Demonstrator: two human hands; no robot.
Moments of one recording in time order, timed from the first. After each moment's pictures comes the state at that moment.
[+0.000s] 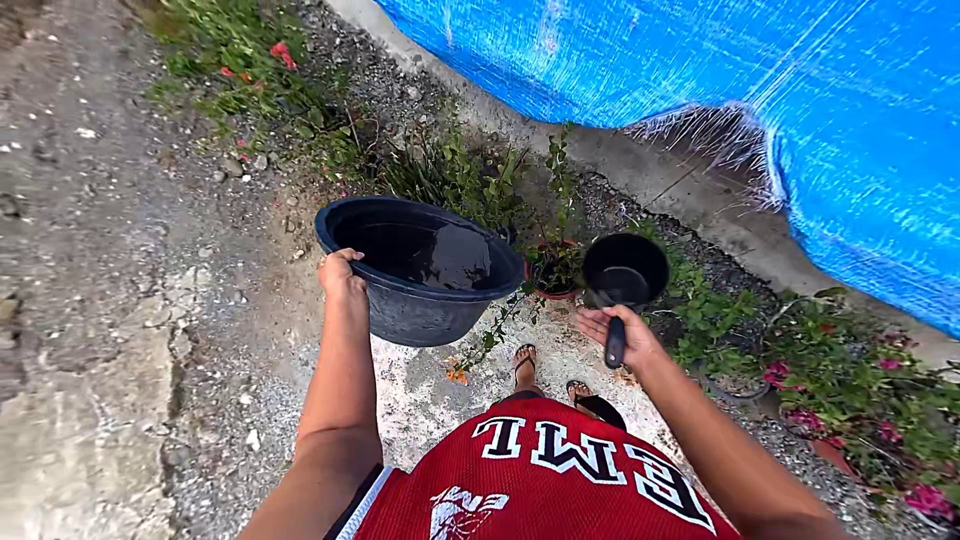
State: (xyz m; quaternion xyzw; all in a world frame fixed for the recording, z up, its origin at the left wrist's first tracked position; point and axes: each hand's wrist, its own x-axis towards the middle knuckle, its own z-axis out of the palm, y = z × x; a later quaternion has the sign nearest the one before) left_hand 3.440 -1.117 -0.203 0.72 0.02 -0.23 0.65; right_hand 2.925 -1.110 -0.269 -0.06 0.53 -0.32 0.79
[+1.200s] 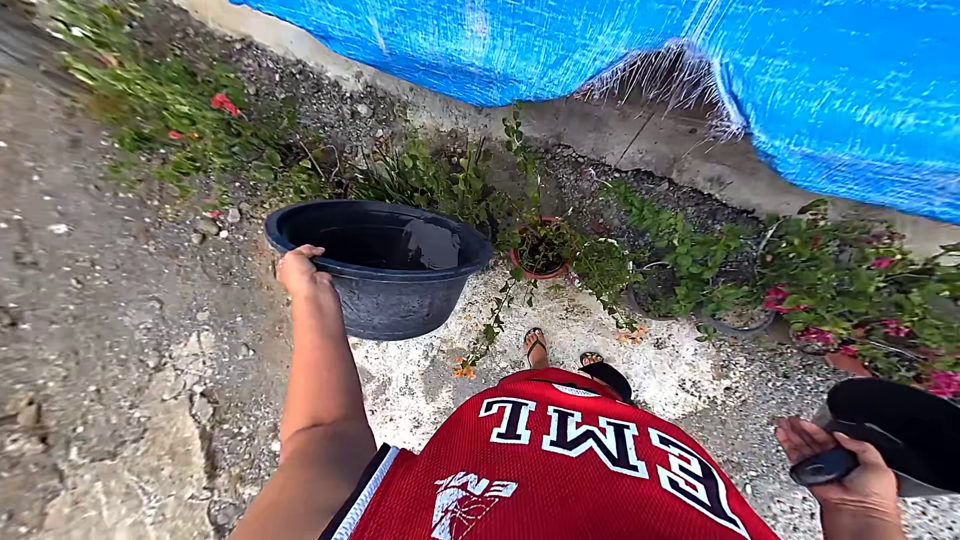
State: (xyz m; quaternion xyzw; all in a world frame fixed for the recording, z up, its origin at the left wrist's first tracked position) left_hand 3.455 -1.169 -0.177 0.73 -0.07 -0.23 0.64; right_hand 2.673 -0.834 -0.251 0.12 0.69 -0.54 0.47
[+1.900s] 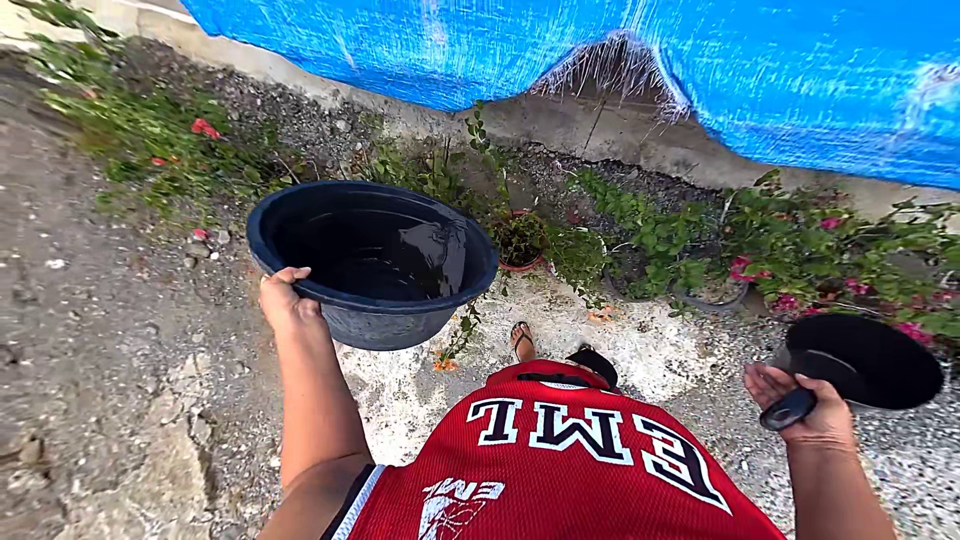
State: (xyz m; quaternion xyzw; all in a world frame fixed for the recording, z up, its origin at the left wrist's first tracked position) left_hand 3.351 -1.088 -0.135 0.66 -0.12 -0.29 0.68; right_hand 2.615 -0.824 -0.277 0.11 0.64 -0.57 0.50
